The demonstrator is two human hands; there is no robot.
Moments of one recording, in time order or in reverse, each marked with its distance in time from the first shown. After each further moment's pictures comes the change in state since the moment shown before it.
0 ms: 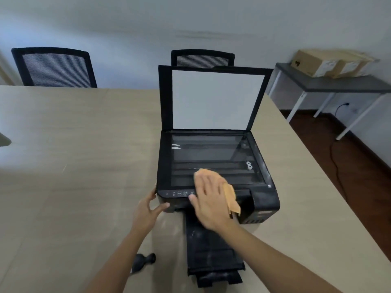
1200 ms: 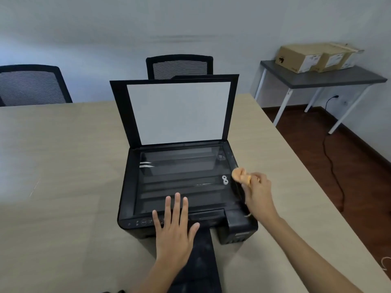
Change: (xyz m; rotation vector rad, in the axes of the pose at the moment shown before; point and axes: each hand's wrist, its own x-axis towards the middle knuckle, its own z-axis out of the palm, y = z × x) left_hand -0.025 0.090 0.139 1.015 -0.002 0.328; right_hand 0.008 0.205 -0.057 0.370 0.237 0.380
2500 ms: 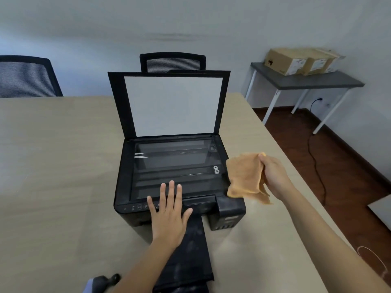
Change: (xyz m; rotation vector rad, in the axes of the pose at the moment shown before) left_hand 0.000 0.002 -0.002 0.013 0.013 0.005; right_hand 0.010 -0.013 -0.078 0.688 -0.031 0.340
